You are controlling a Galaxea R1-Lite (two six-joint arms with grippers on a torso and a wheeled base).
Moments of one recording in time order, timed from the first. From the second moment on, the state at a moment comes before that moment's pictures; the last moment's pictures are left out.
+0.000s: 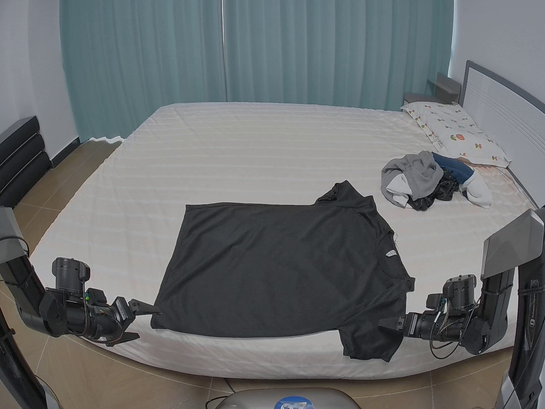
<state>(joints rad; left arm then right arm) 0.12 1.98 -0.34 -0.69 -0.54 -0.64 0.12 2.38 -0.26 -1.36 0.33 0.41</state>
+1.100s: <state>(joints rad) 0.07 1.99 -0.38 -0.72 -0.47 -0.64 0.06 2.39 -0.05 -1.55 0.40 0.36</state>
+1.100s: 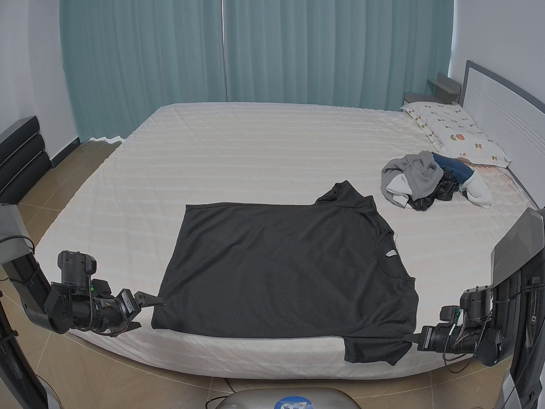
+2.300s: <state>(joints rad) -0.07 2.27 -0.50 -0.86 -0.21 -0.36 0.05 2.37 -0.02 -1.55 0.39 0.35</state>
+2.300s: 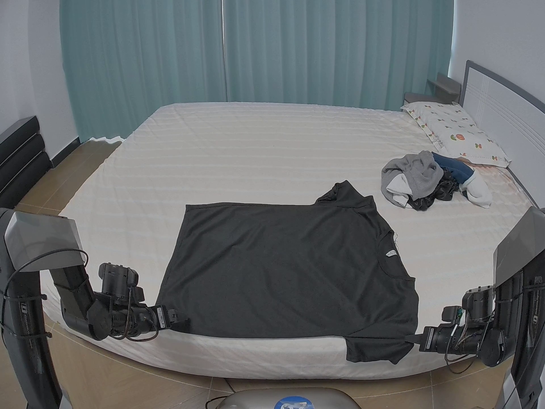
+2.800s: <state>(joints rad) -0.07 2.28 -0.49 -0.86 -0.19 -0.52 0.05 2.37 -0.02 -1.55 0.39 0.36</state>
